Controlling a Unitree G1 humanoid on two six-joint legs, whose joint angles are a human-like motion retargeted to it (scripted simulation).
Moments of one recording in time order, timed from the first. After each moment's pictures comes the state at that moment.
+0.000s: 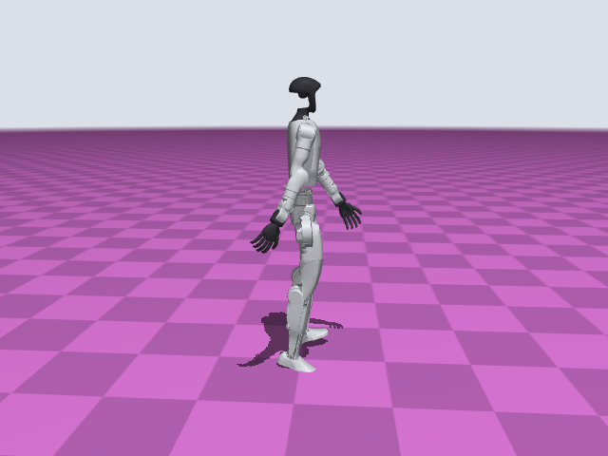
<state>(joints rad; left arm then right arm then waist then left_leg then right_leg) -0.40 0.06 0.01 1.33 0.17 0.00 -0.07 0.25 -0.20 0.00 1.70 -0.44 0.22 -0.08 0.02 -0.13 0.01 0.00 -0.06 0.31 -0.01 -0.14 0.01 0.10 -0.18 -0.41 0.00 0.11 0.05</state>
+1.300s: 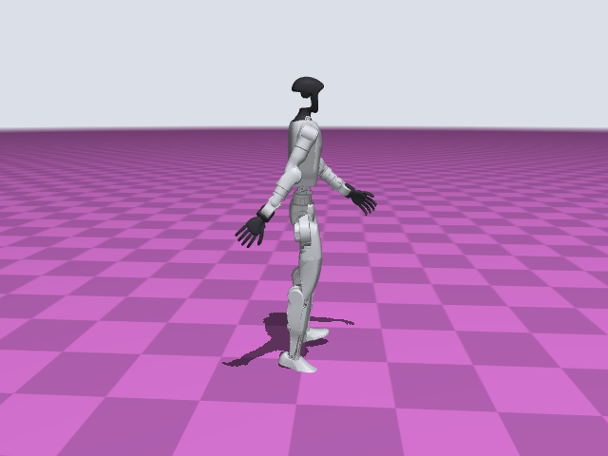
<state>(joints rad) -0.41 0.09 -0.09 1.06 0.18 -0.13 0.03 0.41 -0.24 -0.15 1.70 -0.14 0.14 -0.20 0.08 -0.09 0.03 -0.03 -0.06 0.32 -0.01 -0.14 0.01 0.06 -0.19 -0.39 0.01 0.13 0.04</state>
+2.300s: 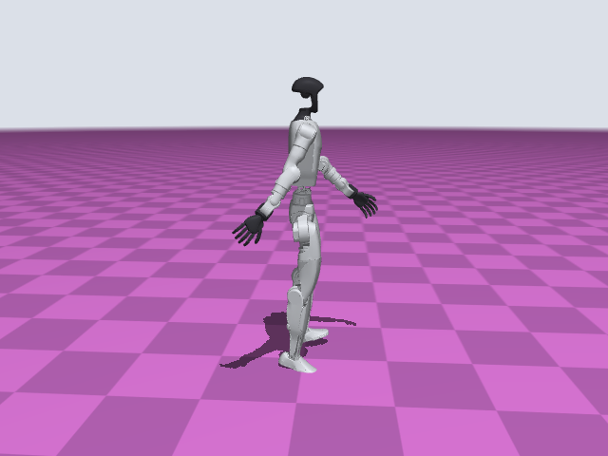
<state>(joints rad) -0.51 0.11 -0.03 1.20 0.19 -0.07 0.00 0.39 -0.30 -0.09 1.70 -0.24 0.18 -0.17 0.06 -0.10 0.02 -0.02 -0.04 0.35 -0.01 -0.14 0.01 0.04 -0.18 -0.39 0.01 0.14 0.05</state>
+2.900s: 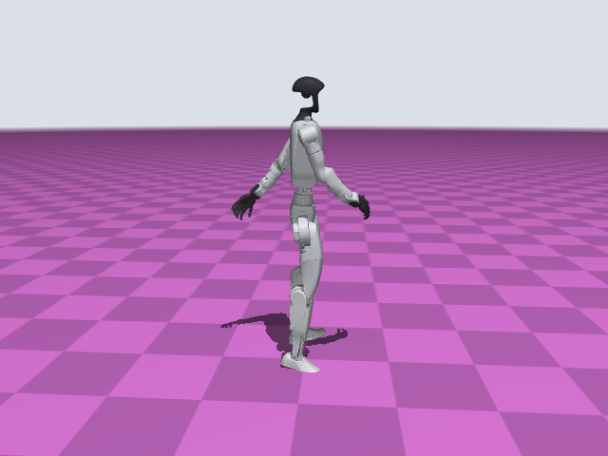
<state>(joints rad) 0.52 0.14 0.36 1.70 0.08 0.19 -0.01 -0.41 0.01 0.42 1.06 -0.48 -0.38 0.15 0.04 -0.06 -0.01 0.00 -0.02 0.42 -0.04 -0.13 -0.01 -0.01 -0.16 -0.27 0.04 0.13 0.05</state>
